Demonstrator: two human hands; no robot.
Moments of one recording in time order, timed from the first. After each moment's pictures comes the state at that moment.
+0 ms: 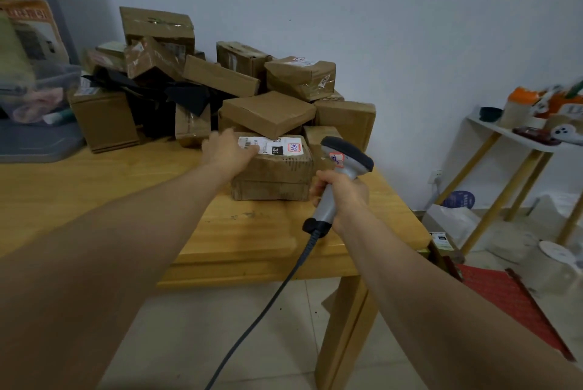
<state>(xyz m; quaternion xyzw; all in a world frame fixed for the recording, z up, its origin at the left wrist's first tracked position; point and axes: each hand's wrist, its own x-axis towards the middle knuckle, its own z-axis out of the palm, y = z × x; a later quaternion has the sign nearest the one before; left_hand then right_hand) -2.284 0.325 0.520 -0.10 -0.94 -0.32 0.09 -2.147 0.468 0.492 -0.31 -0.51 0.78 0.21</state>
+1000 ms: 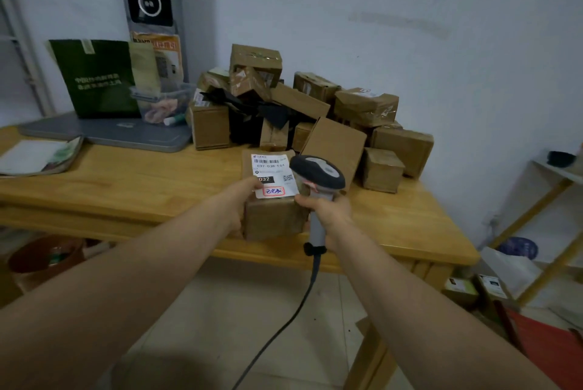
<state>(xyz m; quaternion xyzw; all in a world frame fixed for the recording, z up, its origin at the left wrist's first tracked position) -2.168 0.178 0.523 0.17 -0.67 -0.69 -0.21 -2.131 0.331 0.494 -0.20 -0.65 0.72 0.13</state>
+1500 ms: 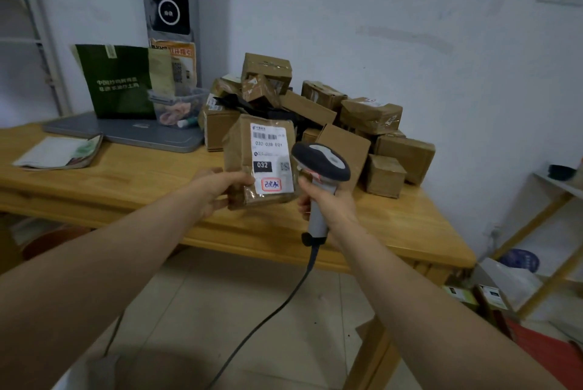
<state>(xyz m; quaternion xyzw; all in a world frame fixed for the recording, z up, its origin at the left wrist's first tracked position) -2.161 0.115 0.532 0.05 -0.69 -0.72 -0.09 -2.094 0.309 0.519 -0.09 -0.67 0.72 0.15</state>
